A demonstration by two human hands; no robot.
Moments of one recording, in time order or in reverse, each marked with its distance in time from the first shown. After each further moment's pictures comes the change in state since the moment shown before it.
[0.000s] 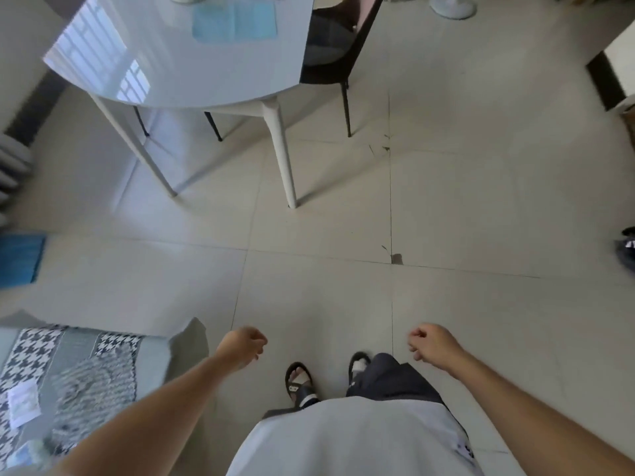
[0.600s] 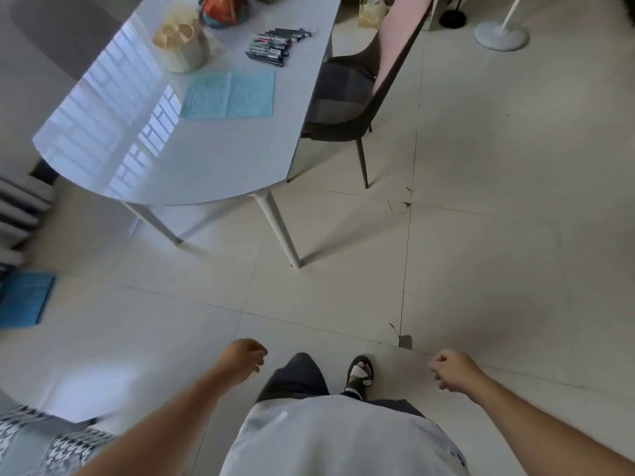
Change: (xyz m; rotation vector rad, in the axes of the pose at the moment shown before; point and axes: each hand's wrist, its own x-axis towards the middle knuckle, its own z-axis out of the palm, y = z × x) left_hand 0.178 0.265 -0.100 -0.120 0.116 -0.072; right_hand 0.271 -0.125 -0.232 -0.116 -0.092 0.093
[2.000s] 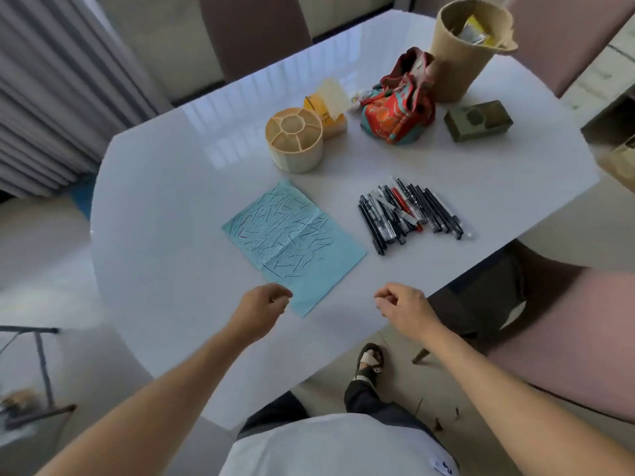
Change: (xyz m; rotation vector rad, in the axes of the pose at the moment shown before) left_hand 0.359 0.423 -0.316 -0.543 0.528 -0.063; right_hand 0.351 -0.801 -0.308 -0.556 -0.261 -1.000
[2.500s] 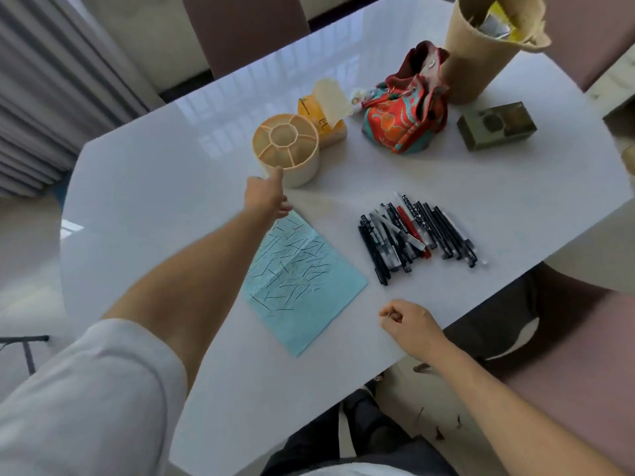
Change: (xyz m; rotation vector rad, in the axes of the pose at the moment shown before) left_hand 0.233 0.149 -0.083 -0.591 0.321 -0.267; right_hand 0.066 0.019 -0.009 0.030 -0.104 0.106
